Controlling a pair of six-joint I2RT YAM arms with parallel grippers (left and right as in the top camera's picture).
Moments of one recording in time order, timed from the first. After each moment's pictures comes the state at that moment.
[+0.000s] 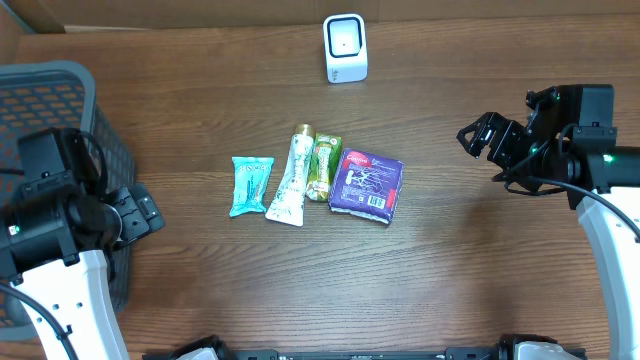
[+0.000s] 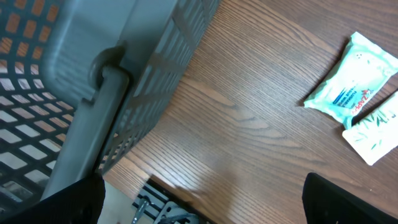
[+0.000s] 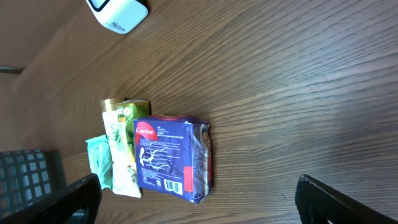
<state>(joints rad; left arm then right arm) 0.35 1.21 1.51 -1.54 -0.18 -0.20 -0.05 1.35 1.22 -0.90 -0.41 0.46</state>
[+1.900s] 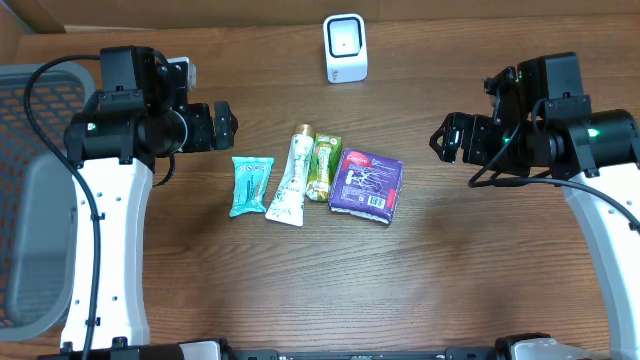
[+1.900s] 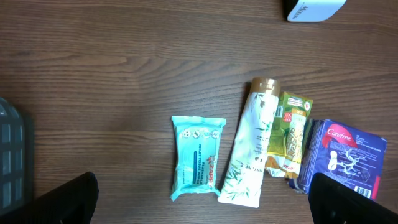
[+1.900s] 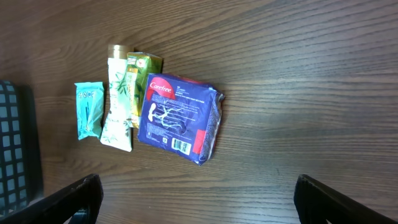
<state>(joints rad) 0.07 1.50 1.57 -1.09 0.17 -0.04 0.14 1.44 1.51 -1.19 -0.32 0.31</state>
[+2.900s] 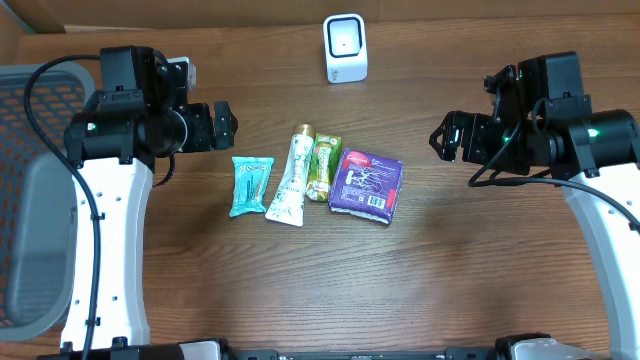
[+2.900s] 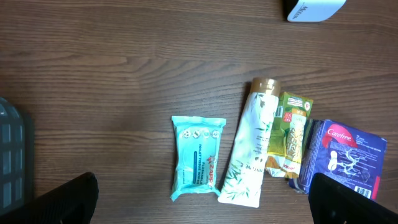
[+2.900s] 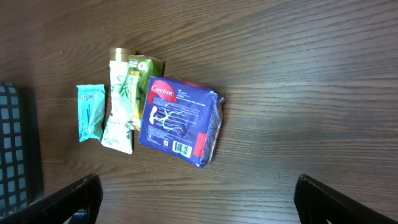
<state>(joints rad) 0.07 1.50 1.57 -1.09 0.17 -0.04 0.14 1.44 1.51 -1.18 -0.32 0.31</state>
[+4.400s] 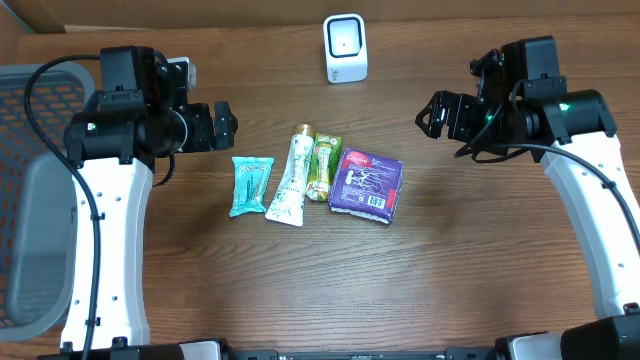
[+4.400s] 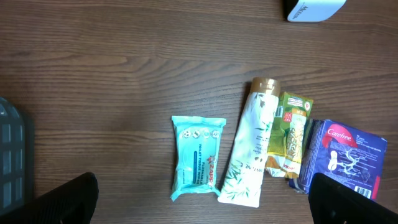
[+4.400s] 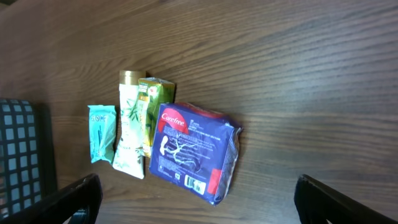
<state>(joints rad) 0.07 1.50 1.57 -1.09 0.16 -0.04 0.14 1.57 1.51 -1.02 -0.38 0.35</state>
